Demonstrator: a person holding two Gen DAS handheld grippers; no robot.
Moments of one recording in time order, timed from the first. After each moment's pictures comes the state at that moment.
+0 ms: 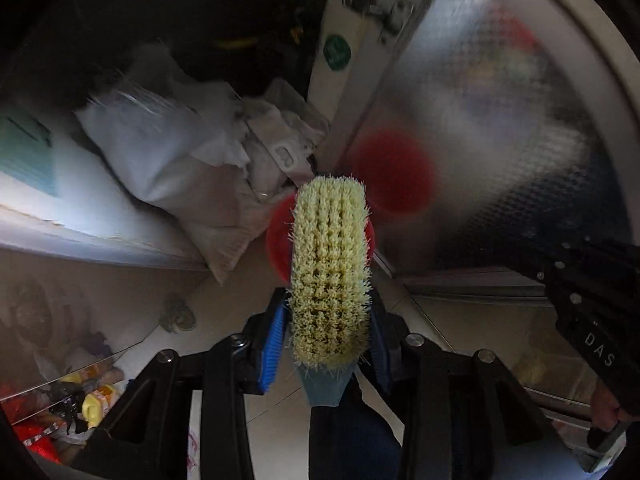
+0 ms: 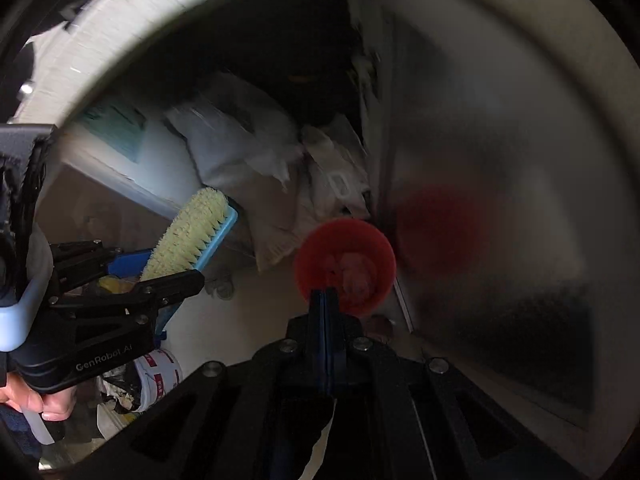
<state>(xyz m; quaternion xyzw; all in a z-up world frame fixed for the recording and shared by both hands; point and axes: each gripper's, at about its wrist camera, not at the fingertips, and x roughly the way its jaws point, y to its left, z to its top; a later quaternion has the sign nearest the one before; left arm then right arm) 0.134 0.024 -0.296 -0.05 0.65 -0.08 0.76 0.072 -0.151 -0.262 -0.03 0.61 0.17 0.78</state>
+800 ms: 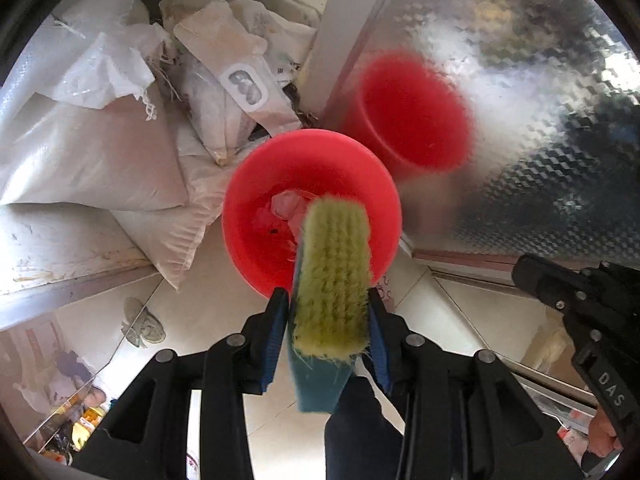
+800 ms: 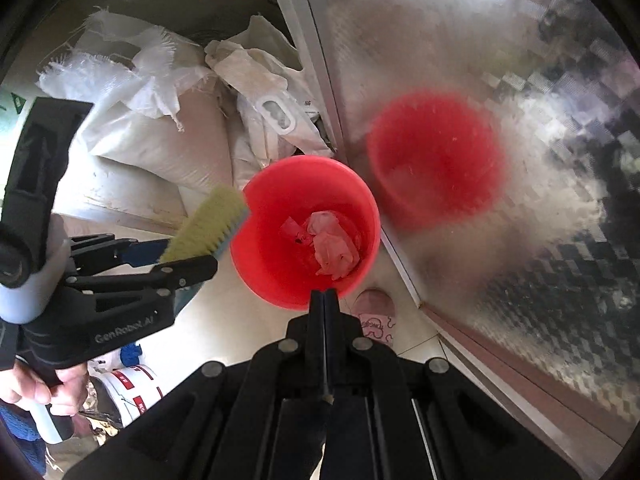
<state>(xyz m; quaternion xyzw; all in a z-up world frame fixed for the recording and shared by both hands) 0.178 0.004 -0.481 -0.03 0.70 -0.11 0.70 0.104 -0.180 -0.439 0.02 0.66 0.11 0.74</state>
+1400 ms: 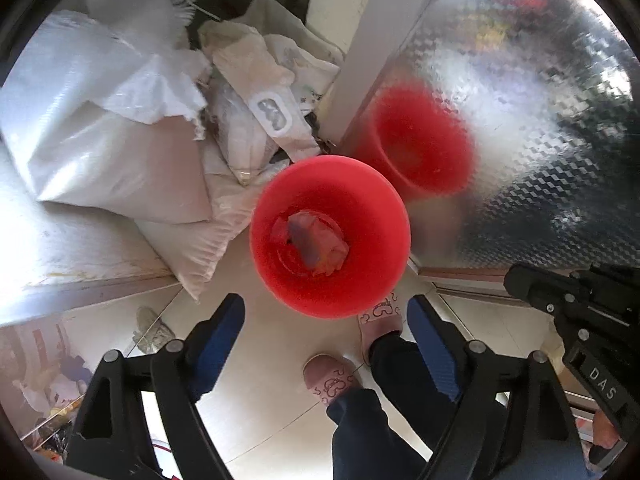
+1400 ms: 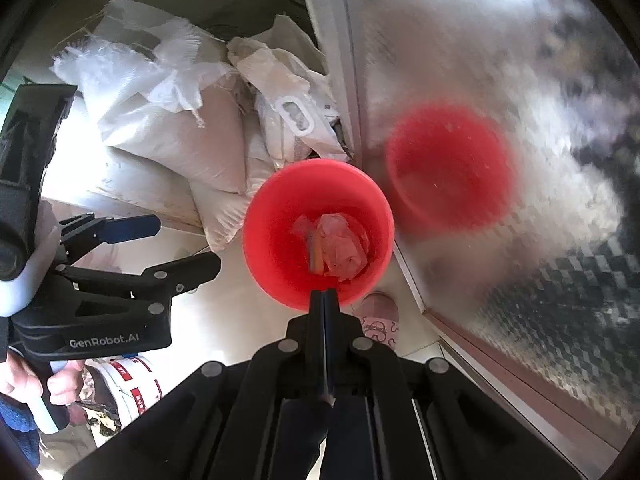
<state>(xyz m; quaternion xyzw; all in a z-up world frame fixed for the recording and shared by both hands) 0.171 0.027 -0.444 -0.04 0.67 -0.09 0.73 0.103 -0.162 -0.424 -0.01 0.65 0.13 0.74</state>
